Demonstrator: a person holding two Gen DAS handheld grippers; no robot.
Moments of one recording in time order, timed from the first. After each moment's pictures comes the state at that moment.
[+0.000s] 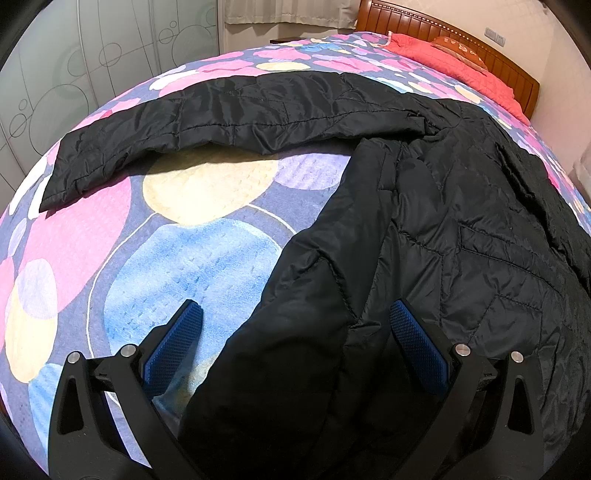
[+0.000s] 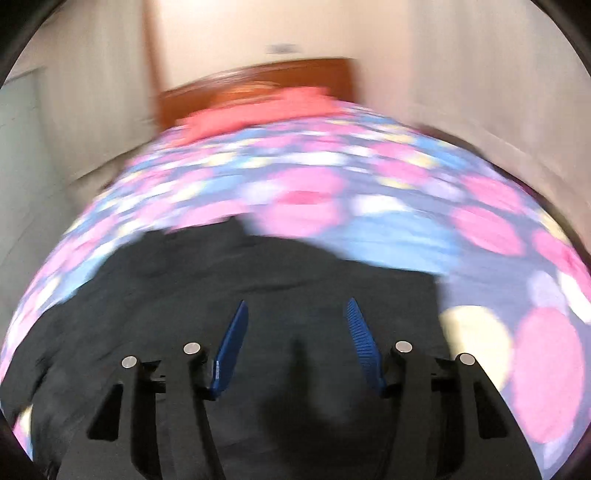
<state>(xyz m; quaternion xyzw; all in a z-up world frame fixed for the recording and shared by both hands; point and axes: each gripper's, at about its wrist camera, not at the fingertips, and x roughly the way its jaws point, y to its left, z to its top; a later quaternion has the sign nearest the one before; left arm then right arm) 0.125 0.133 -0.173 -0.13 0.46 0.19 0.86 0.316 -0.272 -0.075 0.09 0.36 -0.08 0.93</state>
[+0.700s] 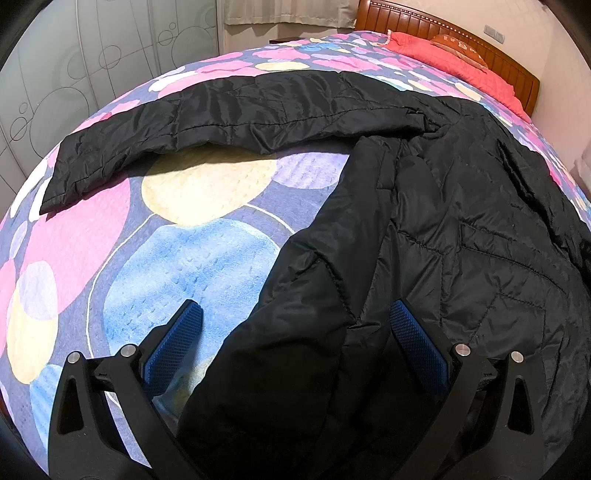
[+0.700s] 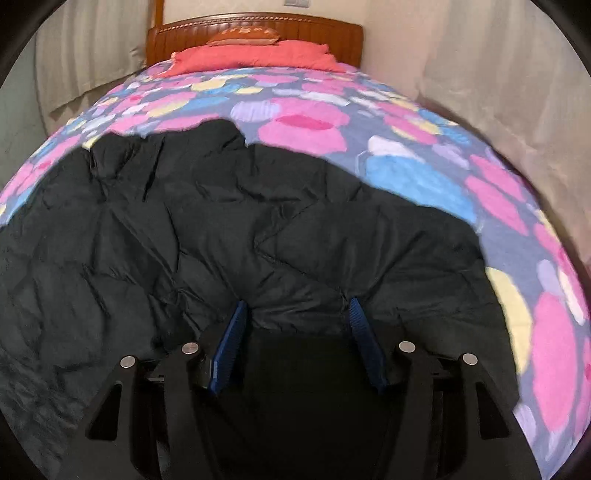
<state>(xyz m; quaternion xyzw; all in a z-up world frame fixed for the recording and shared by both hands) 0.126 0.131 -0.174 -0.13 0.46 0.19 0.86 0.344 -0.205 -0.138 0.00 0.43 -0.09 0.90</state>
